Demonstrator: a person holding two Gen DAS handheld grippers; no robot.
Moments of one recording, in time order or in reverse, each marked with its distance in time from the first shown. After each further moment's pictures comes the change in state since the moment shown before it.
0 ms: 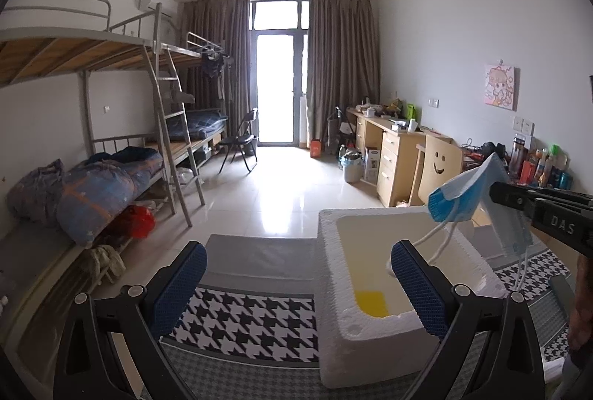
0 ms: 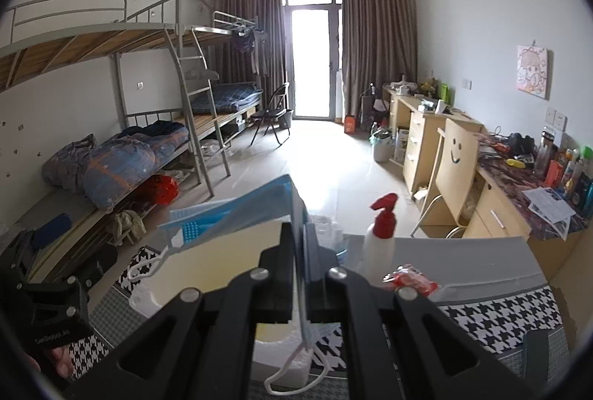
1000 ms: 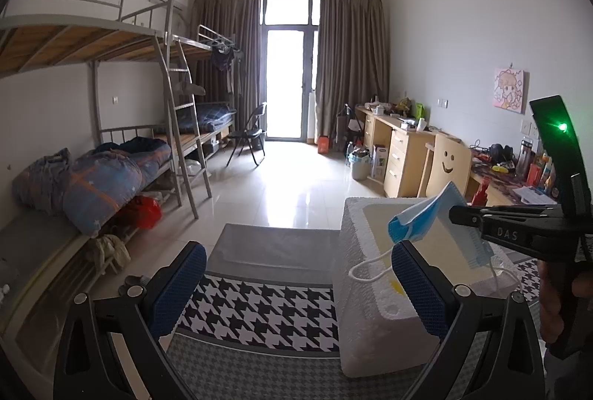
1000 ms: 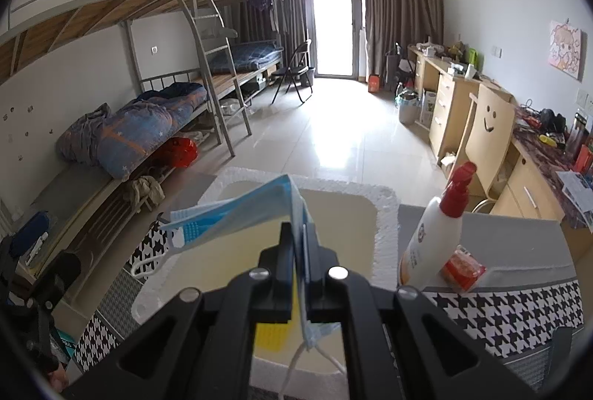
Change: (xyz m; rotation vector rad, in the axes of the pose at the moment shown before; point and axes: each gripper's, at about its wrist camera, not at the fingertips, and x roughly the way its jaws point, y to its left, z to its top) left arm -0.005 0.025 -0.008 -0.029 0.018 0.020; right arm 0.055 0.026 -0.003 -0.013 0.181 0.080
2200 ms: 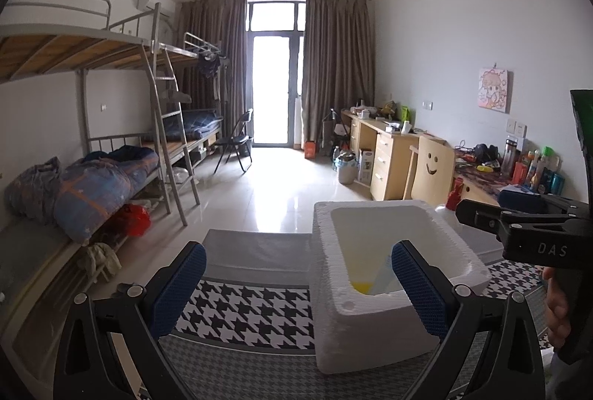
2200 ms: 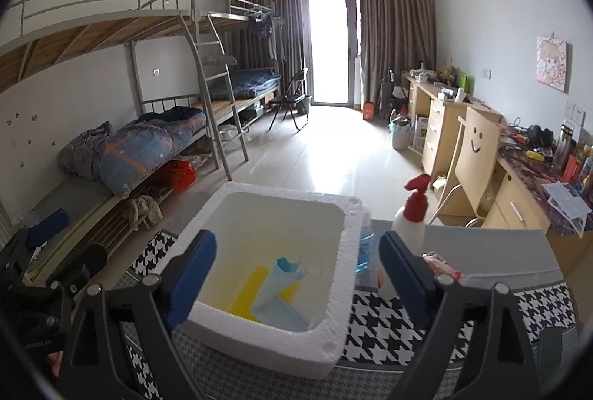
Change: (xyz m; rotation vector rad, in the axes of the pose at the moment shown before) left arm -0.019 -0.024 -0.003 0.031 -0.026 -0.050; right arm -0.052 -0.009 -0.013 -0.009 -0.144 -0.025
